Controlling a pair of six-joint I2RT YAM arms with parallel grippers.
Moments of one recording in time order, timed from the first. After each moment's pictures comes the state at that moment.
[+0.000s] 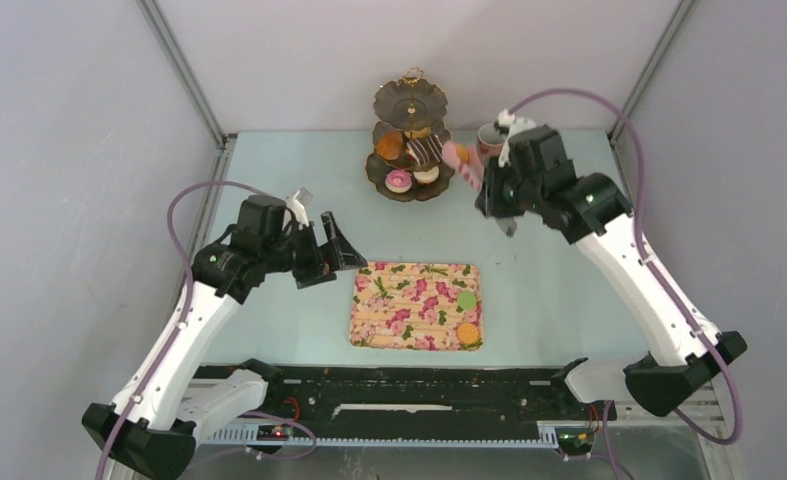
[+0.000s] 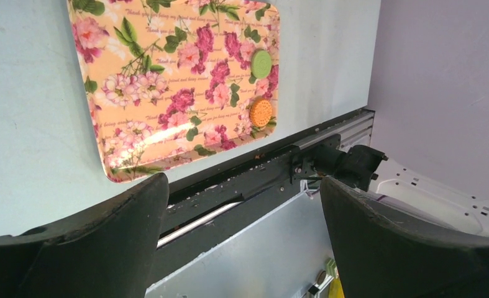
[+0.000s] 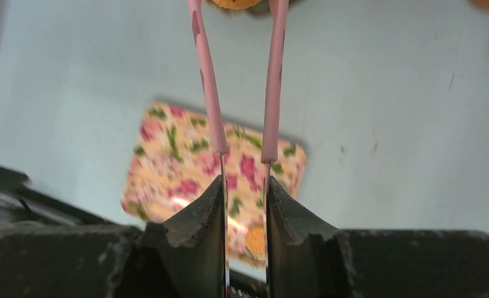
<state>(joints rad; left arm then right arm) -0.38 0.94 1.06 -0.87 0.42 -0.72 0.60 1.31 1.57 -1.00 0.09 0.35</state>
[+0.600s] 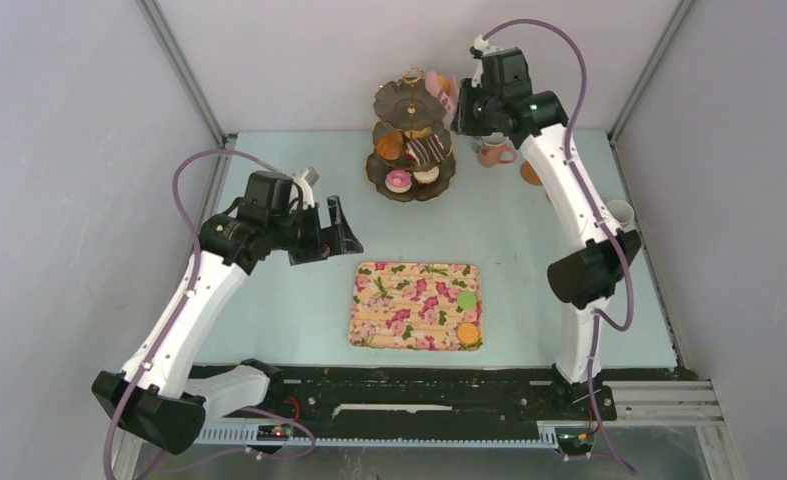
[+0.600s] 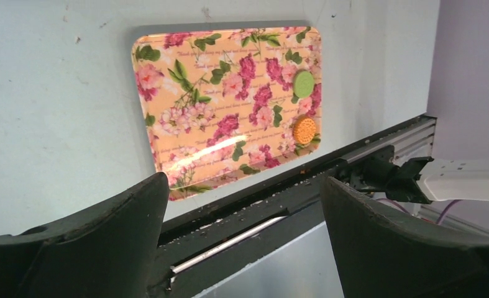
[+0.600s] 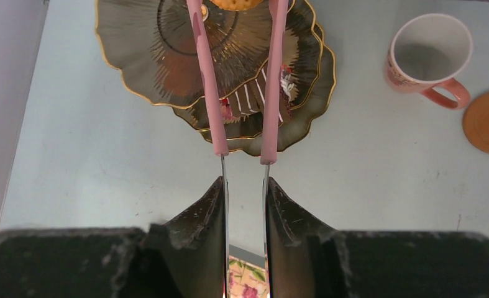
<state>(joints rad) -0.37 1.11 1.23 -0.95 0.32 -0.52 0.39 1.98 2.30 -0.90 -0.04 0.30</state>
